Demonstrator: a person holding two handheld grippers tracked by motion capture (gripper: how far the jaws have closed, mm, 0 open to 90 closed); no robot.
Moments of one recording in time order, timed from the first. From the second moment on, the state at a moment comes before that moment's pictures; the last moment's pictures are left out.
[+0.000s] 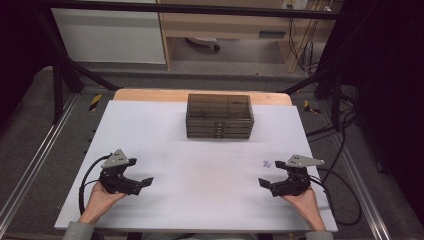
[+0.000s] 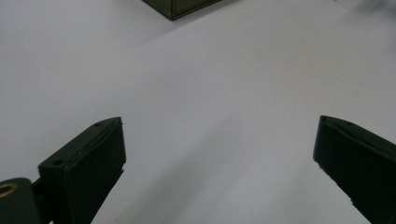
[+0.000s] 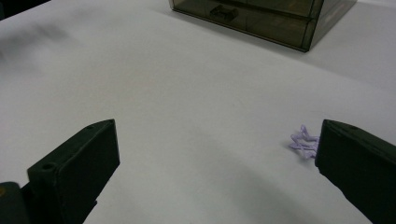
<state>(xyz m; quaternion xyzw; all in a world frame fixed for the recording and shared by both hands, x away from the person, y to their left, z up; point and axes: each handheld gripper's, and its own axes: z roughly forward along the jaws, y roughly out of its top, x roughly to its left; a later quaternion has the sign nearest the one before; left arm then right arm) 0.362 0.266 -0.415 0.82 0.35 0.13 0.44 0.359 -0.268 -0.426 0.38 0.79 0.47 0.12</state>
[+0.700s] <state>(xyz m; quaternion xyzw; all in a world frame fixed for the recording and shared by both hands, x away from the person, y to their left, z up) 0.363 0.266 -0.414 0.82 0.35 0.13 0.44 0.359 -0.267 -0.426 0.37 0.79 0.47 0.12</state>
